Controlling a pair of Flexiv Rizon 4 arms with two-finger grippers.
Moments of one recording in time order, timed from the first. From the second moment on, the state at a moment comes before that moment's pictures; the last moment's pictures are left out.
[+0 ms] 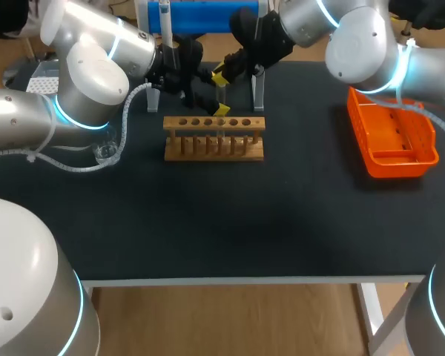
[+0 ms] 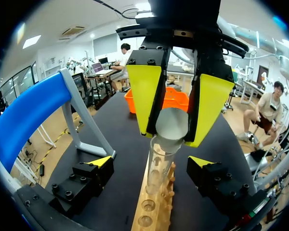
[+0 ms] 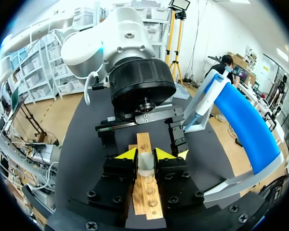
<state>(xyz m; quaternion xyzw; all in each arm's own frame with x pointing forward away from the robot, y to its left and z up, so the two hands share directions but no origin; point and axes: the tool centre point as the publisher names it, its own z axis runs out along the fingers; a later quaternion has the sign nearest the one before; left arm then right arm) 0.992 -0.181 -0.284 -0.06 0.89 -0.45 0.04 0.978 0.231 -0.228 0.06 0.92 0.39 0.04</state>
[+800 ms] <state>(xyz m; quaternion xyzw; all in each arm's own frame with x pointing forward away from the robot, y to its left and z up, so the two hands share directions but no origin) 0.992 -0.181 -0.284 -0.06 0.89 -0.45 0.04 0.981 0.229 -0.223 0.08 0.90 0.43 0.06</state>
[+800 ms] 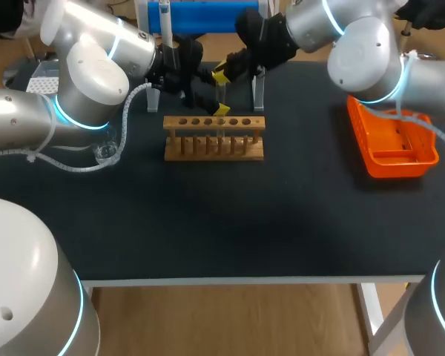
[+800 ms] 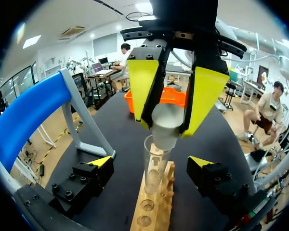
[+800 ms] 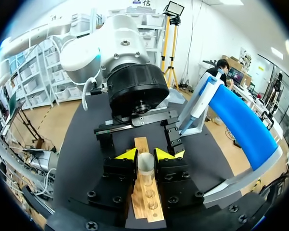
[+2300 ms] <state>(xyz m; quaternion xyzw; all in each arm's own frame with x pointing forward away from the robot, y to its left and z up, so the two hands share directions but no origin) 0.992 -0.181 -0.284 -0.06 0.89 -0.45 0.04 0.984 0.229 -0.217 0.08 0.89 0.44 0.06</state>
